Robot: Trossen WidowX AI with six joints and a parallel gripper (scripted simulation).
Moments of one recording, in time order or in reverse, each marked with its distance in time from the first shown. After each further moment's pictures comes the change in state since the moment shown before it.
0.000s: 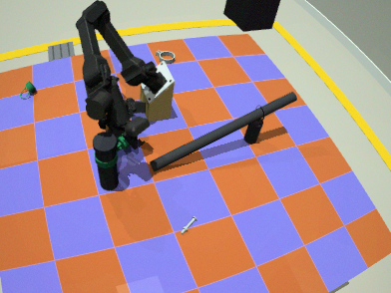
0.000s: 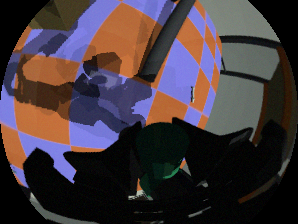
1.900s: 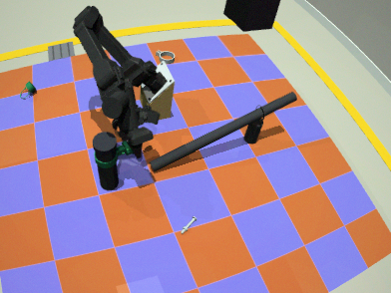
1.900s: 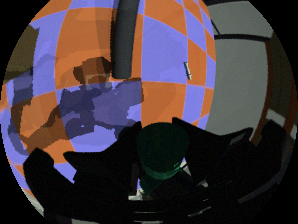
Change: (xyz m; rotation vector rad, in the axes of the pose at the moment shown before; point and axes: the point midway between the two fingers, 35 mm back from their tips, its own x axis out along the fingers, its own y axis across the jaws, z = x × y) arm 0.016 -0.028 -0.005 0.312 0.179 -0.002
